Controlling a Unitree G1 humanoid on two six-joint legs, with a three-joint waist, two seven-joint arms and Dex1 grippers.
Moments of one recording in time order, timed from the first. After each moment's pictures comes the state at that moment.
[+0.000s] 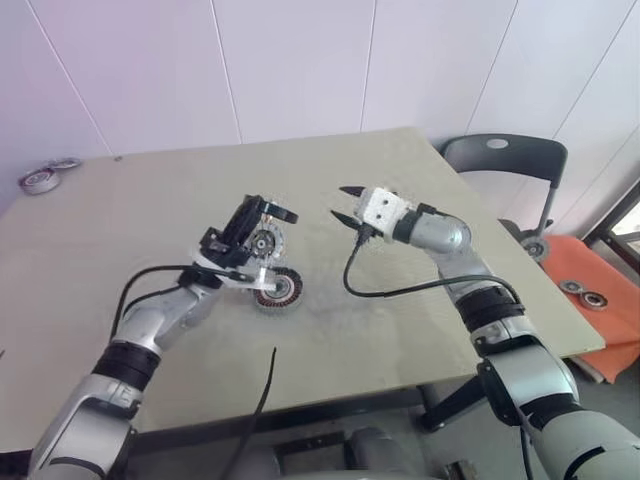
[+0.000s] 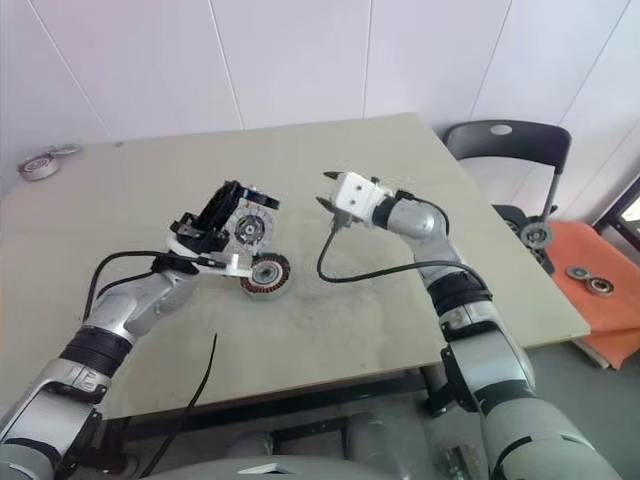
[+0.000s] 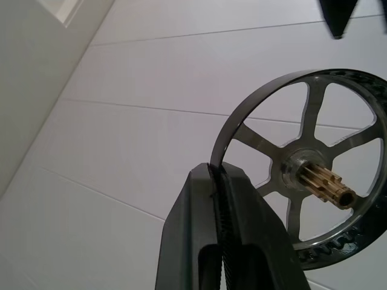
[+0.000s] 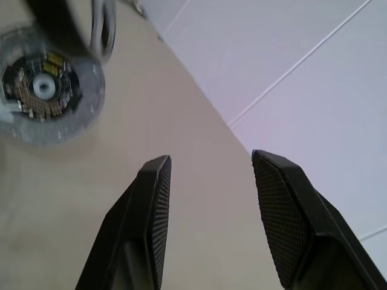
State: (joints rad) left arm -0.49 0.59 -0.33 0.44 1.07 -0.52 0.81; right arm -0.80 -0.35 0.20 0.56 -0.08 -0.27 0.70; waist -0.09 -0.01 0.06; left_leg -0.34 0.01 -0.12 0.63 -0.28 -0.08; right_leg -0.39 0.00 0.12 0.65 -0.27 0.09
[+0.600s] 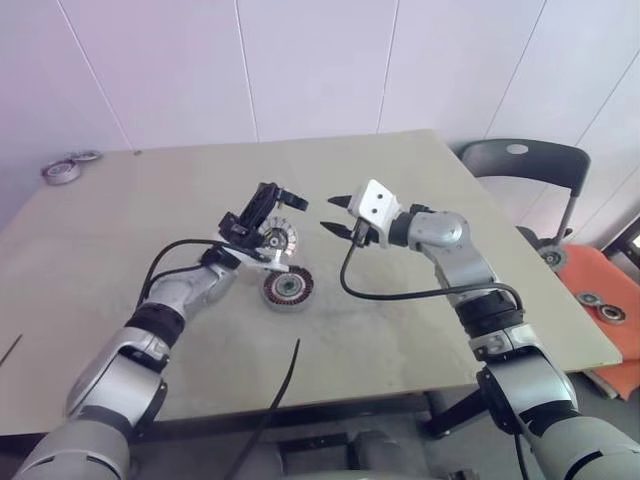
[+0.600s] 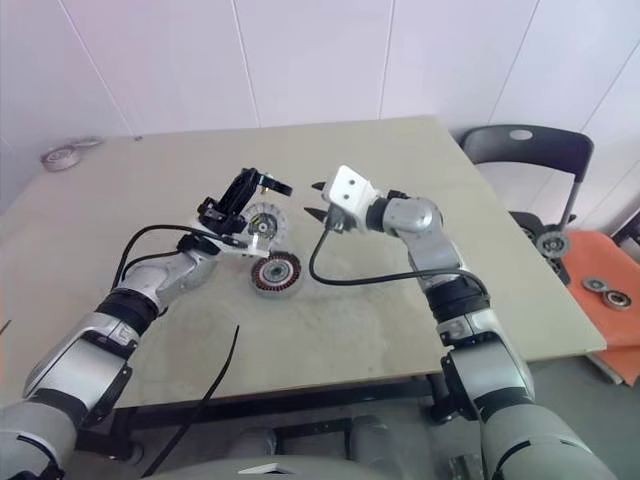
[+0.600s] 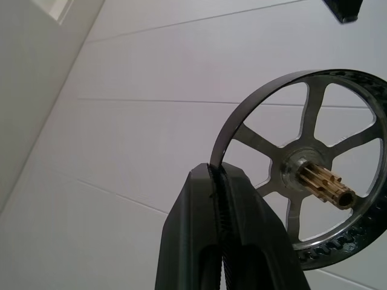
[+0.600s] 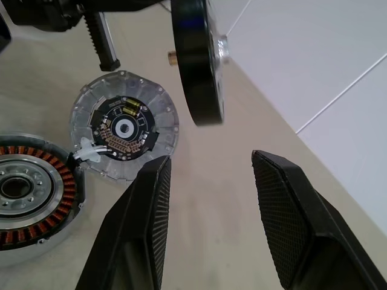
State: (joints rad) left arm -0.76 0.51 -0.50 0.82 1.10 -0.52 0.98; right arm -0.76 -0.35 0.22 0.39 -0.03 -0.03 0.83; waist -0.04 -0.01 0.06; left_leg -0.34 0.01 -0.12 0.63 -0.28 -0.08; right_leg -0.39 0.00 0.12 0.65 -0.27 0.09
